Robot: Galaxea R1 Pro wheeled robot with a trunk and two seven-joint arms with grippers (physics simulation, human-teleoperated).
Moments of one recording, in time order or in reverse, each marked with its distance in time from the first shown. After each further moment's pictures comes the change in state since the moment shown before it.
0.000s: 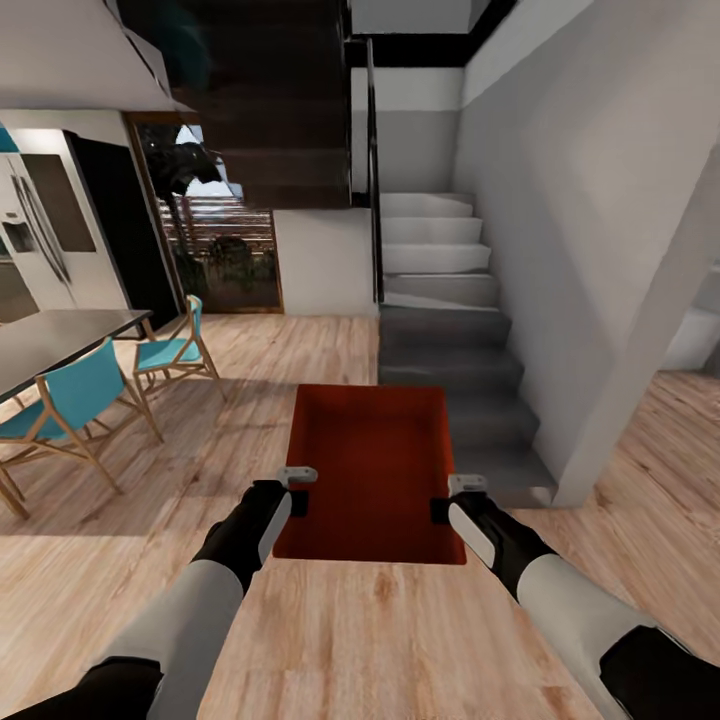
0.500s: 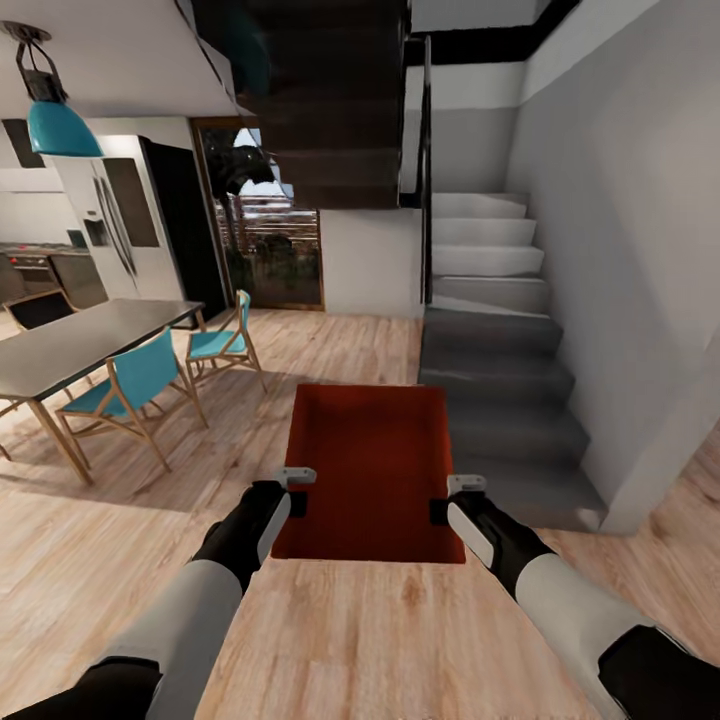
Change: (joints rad) left arm 0.000 0.005 -0.003 0.003 0.008 -0.005 0.000; right arm -0.001 0.005 -0.005 0.001 0.013 0.000 0.000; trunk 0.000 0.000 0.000
